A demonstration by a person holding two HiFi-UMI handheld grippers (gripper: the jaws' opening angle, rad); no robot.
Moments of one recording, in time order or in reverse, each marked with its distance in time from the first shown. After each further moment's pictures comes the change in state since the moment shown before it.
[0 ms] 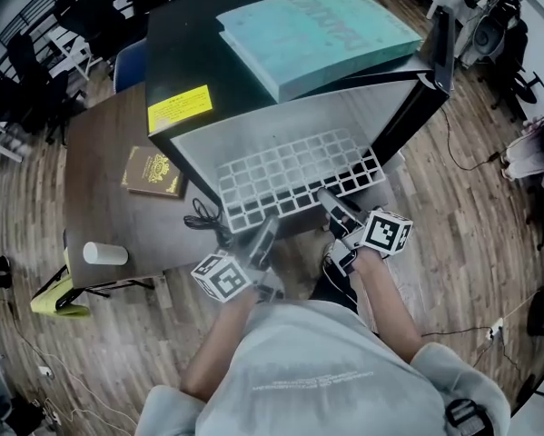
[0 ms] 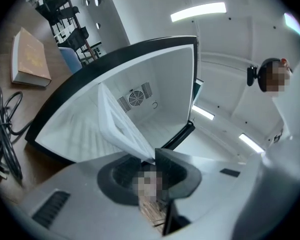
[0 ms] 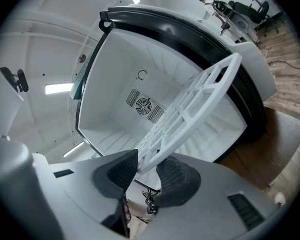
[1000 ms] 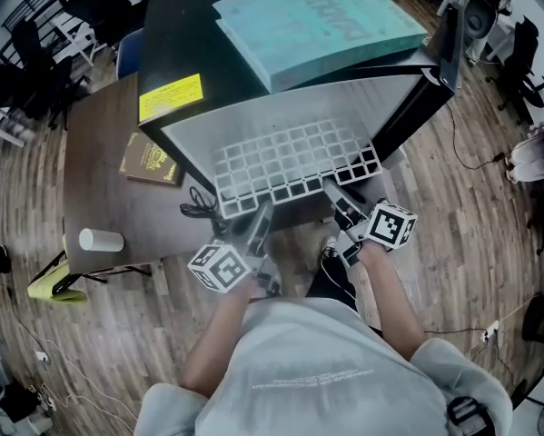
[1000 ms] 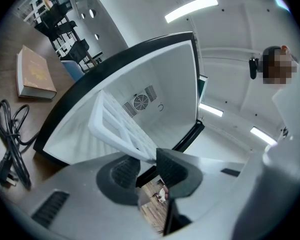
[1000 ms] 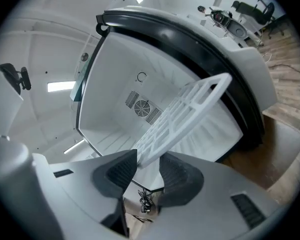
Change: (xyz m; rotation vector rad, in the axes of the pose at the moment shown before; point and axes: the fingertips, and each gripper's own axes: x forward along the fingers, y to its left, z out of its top) left arm 0.007 0.011 0.008 0.055 -0.048 0.117; right arm -0.007 -0.017 0.013 -0.039 0.013 0.011
